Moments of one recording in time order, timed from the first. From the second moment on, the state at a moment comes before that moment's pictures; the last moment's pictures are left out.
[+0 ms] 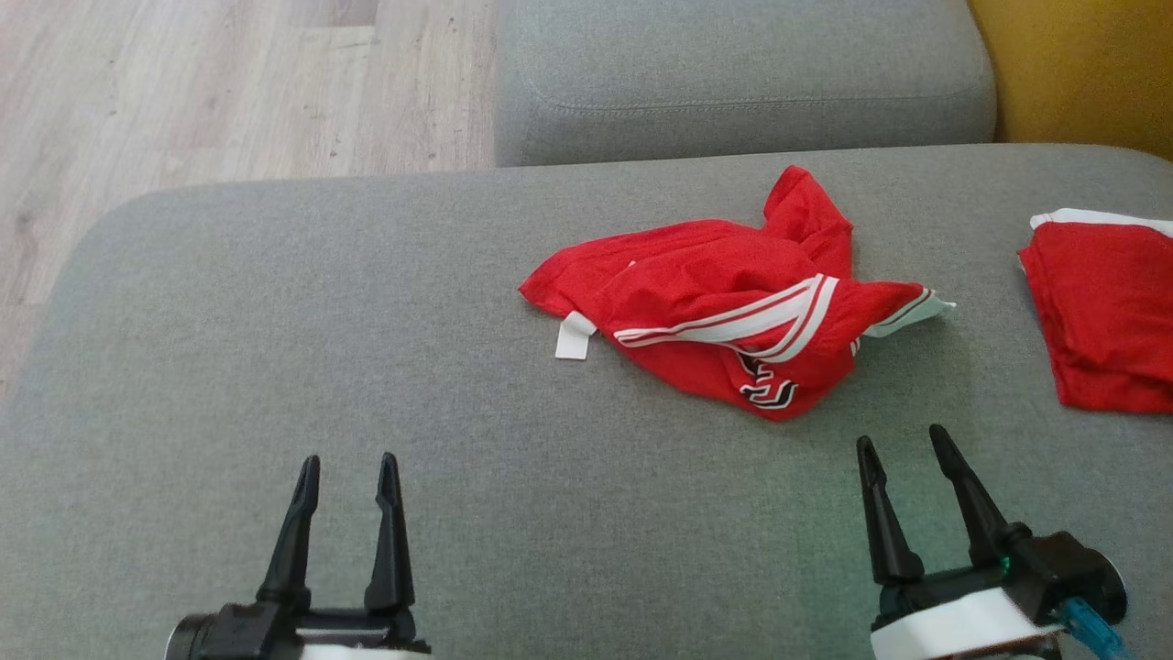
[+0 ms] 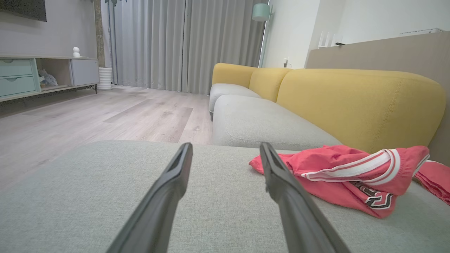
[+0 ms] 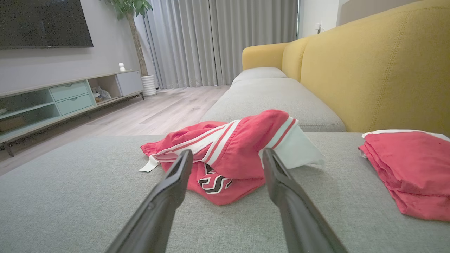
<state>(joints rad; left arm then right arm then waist) 0.15 0.06 -0.19 0.02 -0.21 0.02 -0.25 0.14 -0.05 0.09 0.12 0.10 0.13 -0.26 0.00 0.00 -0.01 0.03</state>
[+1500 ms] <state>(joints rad) -0.52 0.08 -0.57 0.51 -0.36 -0.10 -0.09 -0.01 -0.05 0.21 0.05 0.15 0.13 -0.26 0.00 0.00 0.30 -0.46</state>
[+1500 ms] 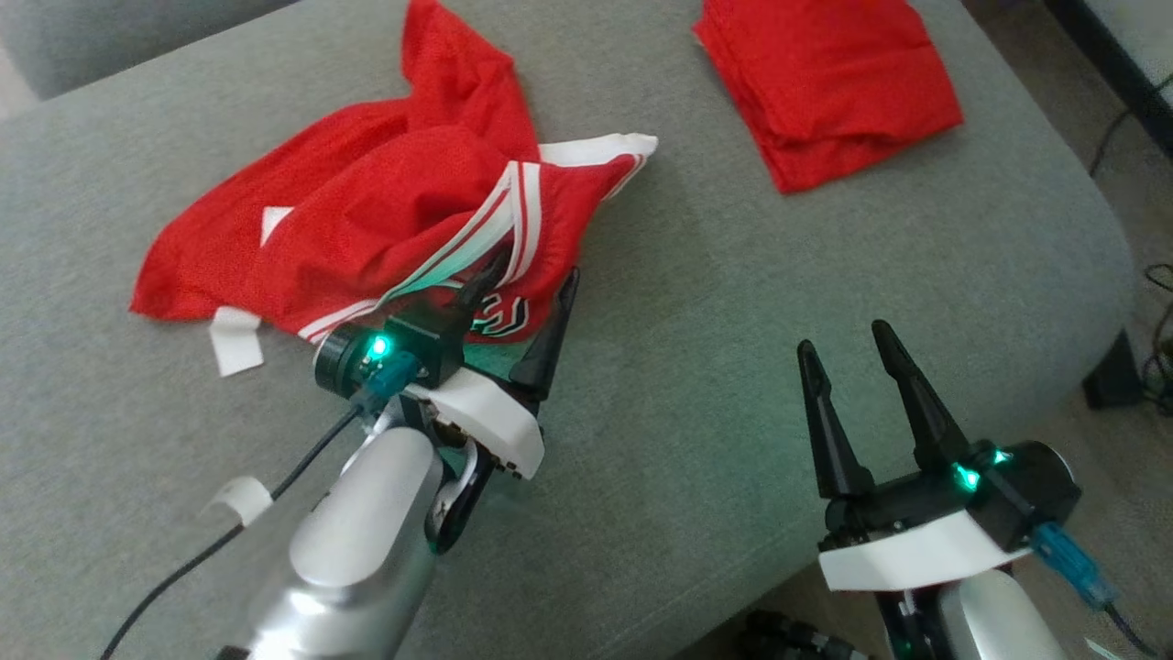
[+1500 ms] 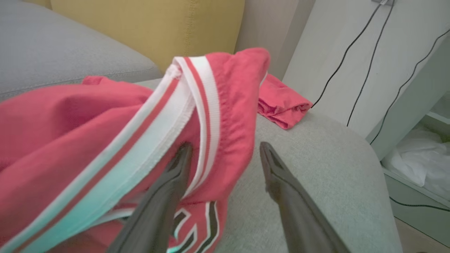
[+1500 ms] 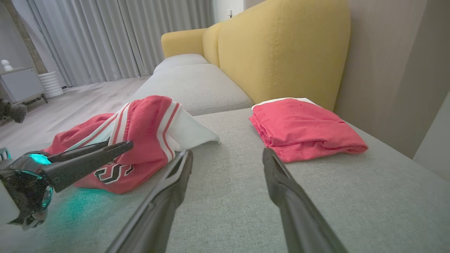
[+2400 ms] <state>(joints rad) -0.76 0.10 -0.68 0.53 -0.48 -0.12 -0.08 -0.01 -0.05 0.23 0.05 0.17 0.13 -0.26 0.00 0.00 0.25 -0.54</state>
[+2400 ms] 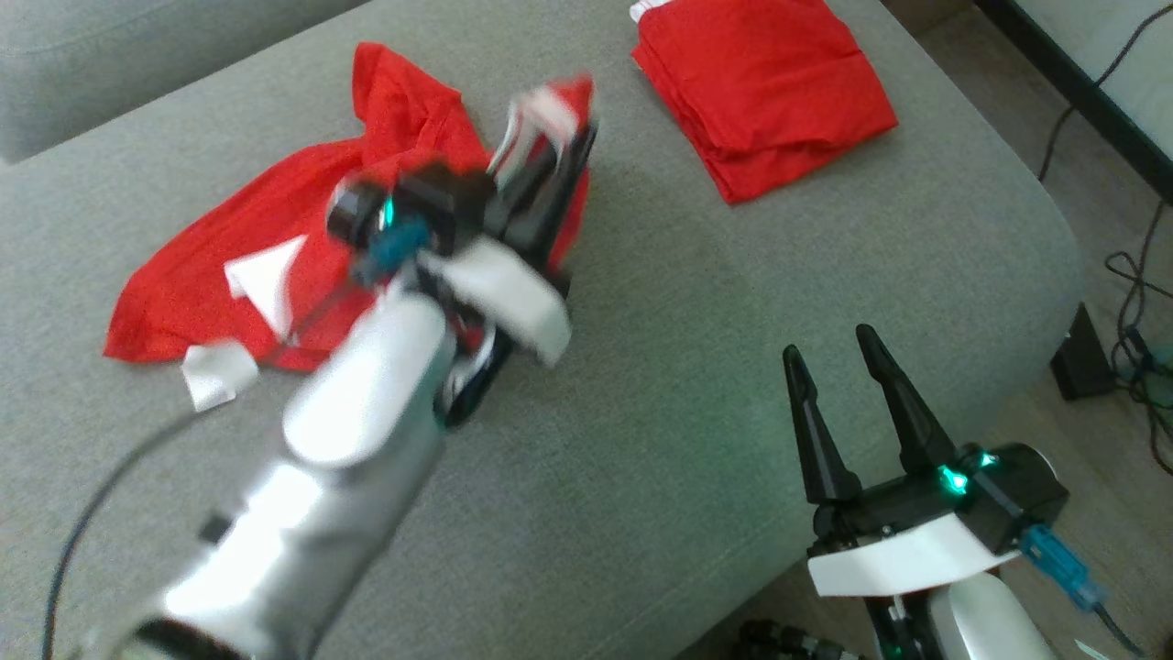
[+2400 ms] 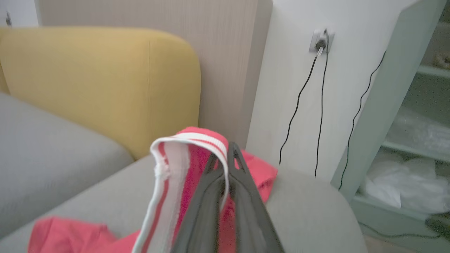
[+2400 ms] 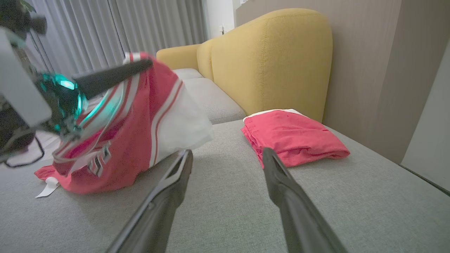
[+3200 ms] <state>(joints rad) -0.79 0.36 -0.60 0.33 -0.95 -0.08 -0.17 0.03 -0.05 0.16 0.04 0.10 0.13 -0.26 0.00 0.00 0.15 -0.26</state>
